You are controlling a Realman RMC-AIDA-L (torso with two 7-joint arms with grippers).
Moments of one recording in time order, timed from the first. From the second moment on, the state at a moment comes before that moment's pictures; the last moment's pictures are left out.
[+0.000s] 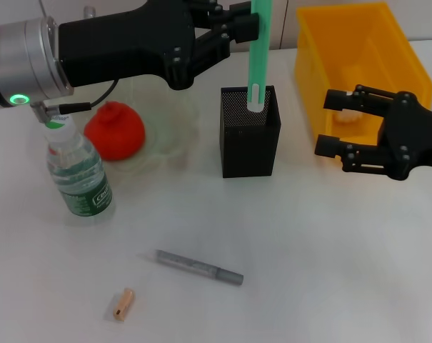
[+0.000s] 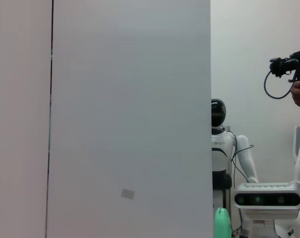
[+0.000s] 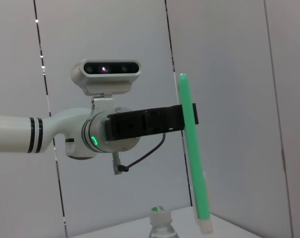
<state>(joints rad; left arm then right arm) -0.74 -2.07 0.99 0.74 1.48 1.64 -1.39 0.39 2.08 -0.62 -0.83 -1.76 -1.84 1.31</state>
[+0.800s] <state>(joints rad) -0.74 -2.07 1.01 0.74 1.48 1.62 -1.39 0.46 2.08 -0.72 -0.80 -1.77 -1.75 1.32</state>
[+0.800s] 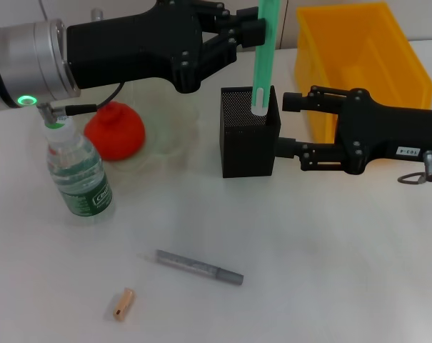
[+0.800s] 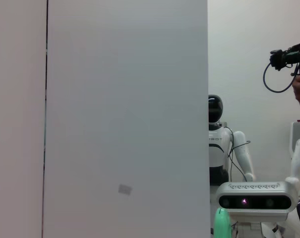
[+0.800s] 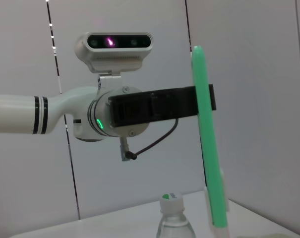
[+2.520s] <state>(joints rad) -0.74 -2.08 1.06 0.74 1.45 1.59 -1.38 0.50 2.08 -0.74 -0.82 -1.72 -1.73 1.32</state>
